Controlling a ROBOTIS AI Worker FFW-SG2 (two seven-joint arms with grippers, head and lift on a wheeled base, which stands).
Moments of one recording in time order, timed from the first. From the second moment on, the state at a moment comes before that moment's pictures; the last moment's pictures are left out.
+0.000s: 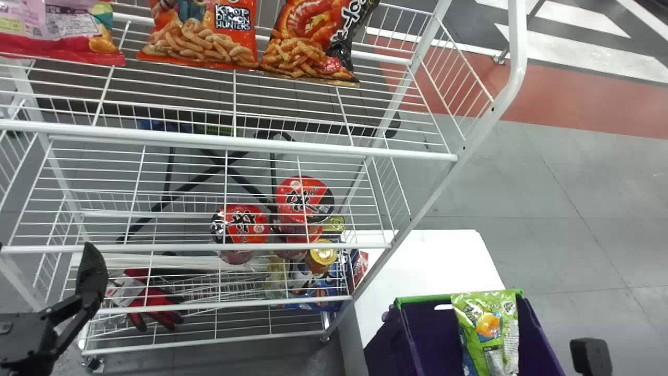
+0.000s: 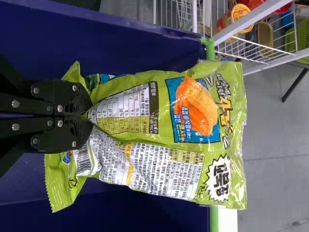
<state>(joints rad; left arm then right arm) 0.62 0.18 -0.17 -1.97 0.04 -0.09 0.22 0.41 -0.13 -0.84 -1.51 0.41 0.48 1.03</state>
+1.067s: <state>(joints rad) 0.65 0.18 -0.18 -2.00 0.04 -0.08 0.23 0.41 -0.10 -0.87 -1.62 0.40 0.48 1.08</state>
